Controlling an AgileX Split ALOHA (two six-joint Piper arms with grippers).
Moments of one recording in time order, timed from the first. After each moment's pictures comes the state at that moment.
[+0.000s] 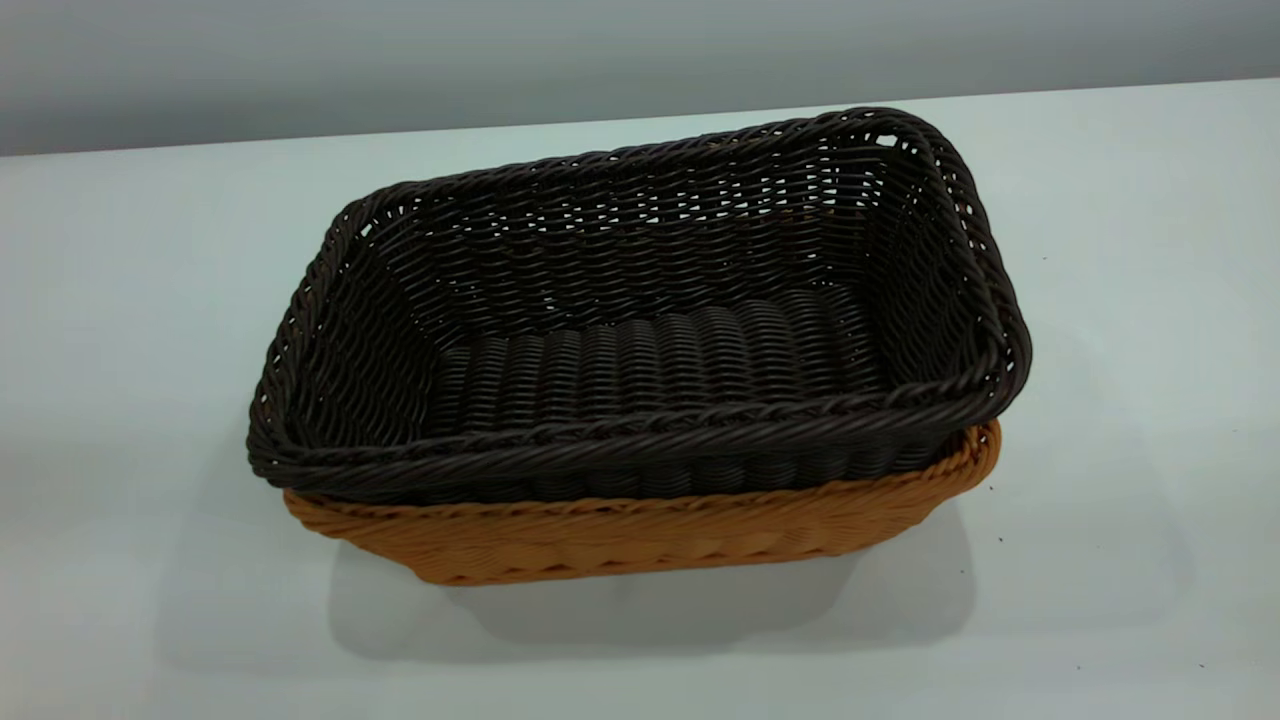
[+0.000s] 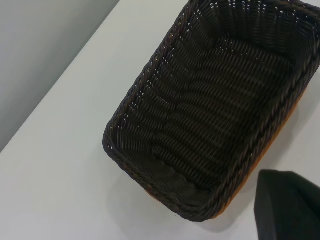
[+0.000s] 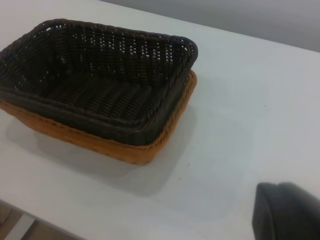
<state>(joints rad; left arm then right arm) -1.62 0.91 -0.86 0.87 1.22 -0.70 0.27 0.00 -0.49 0.11 1.06 -0.12</state>
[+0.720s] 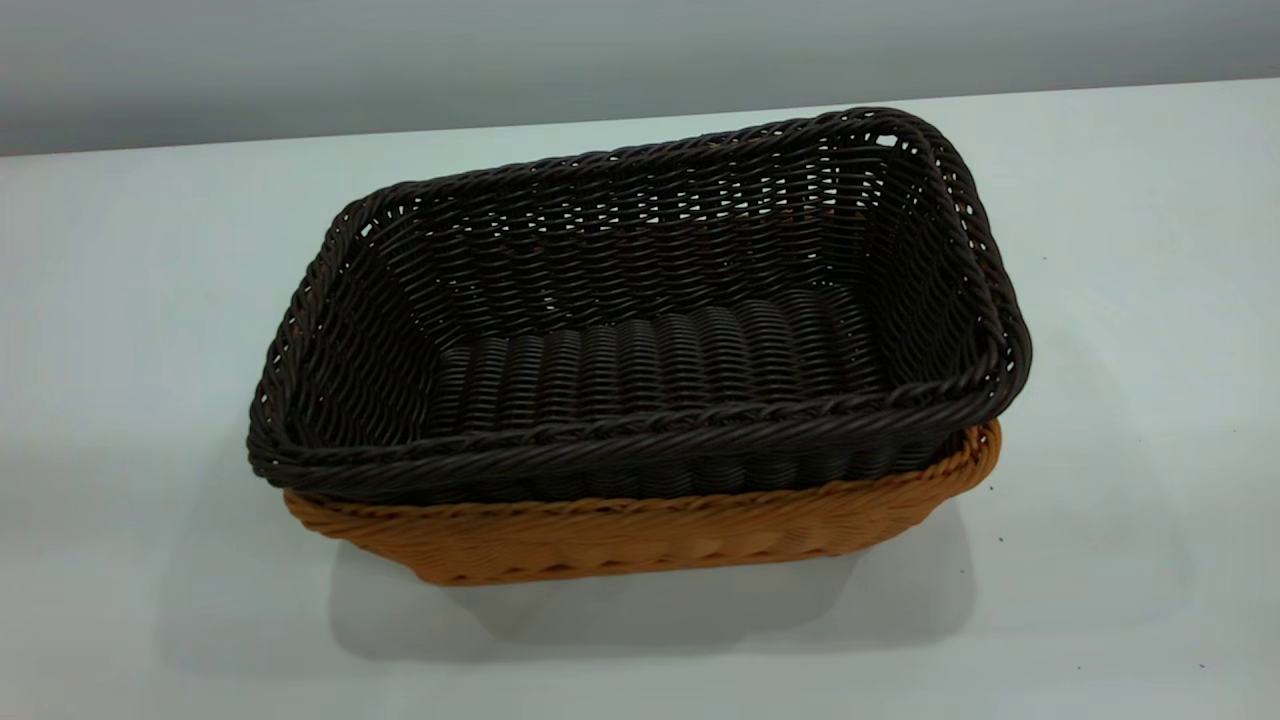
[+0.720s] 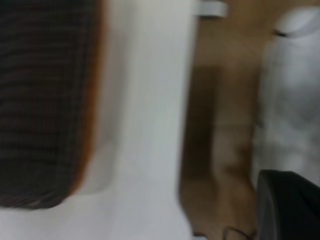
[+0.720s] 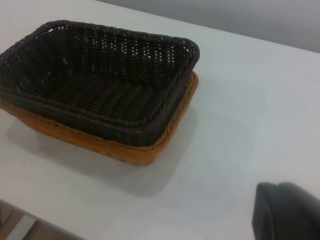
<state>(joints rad) -1.62 0.91 -0.86 0.29 1.16 -0.07 0.27 0.00 -0.49 0.12 1.06 -0.13</state>
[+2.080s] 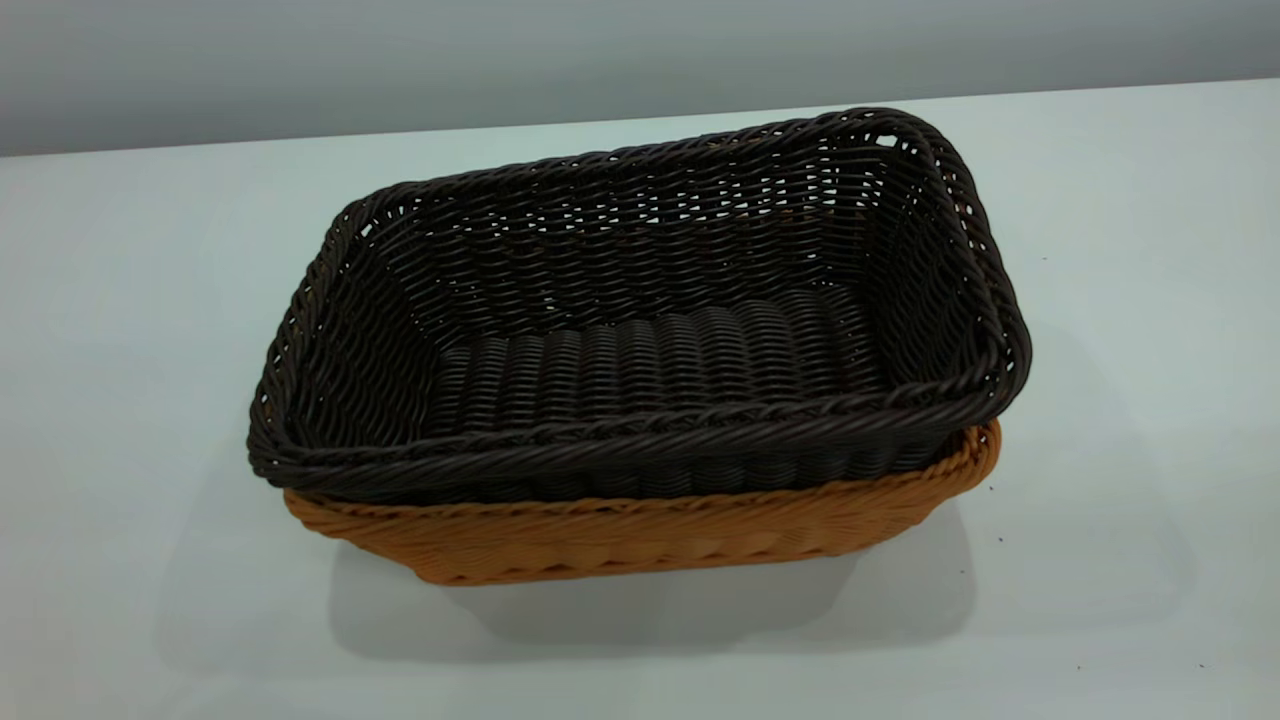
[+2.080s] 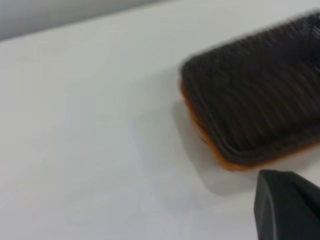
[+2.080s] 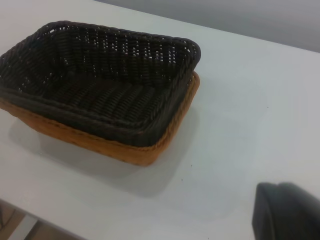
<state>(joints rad) -0.26 0.33 -0.86 -0.02 1.18 0.06 0.27 0.00 -0.49 0.12 1.06 -0.13</state>
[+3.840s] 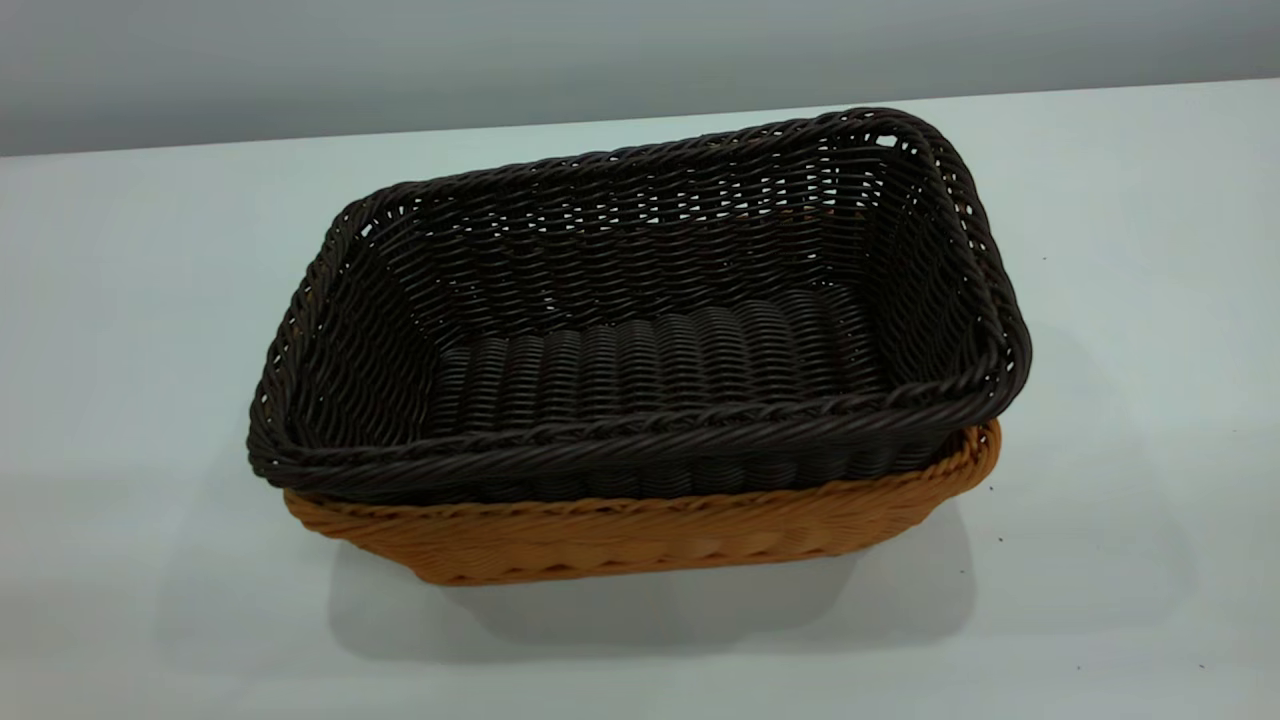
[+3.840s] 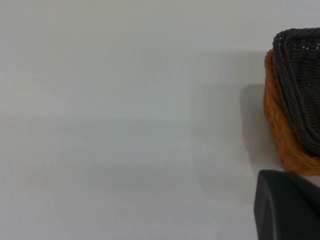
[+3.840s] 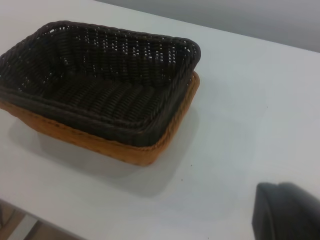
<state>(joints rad) 0.04 0.00 -0.45 -0.05 1.08 0.00 0.27 0.00 -0.49 0.12 1.06 -0.13</state>
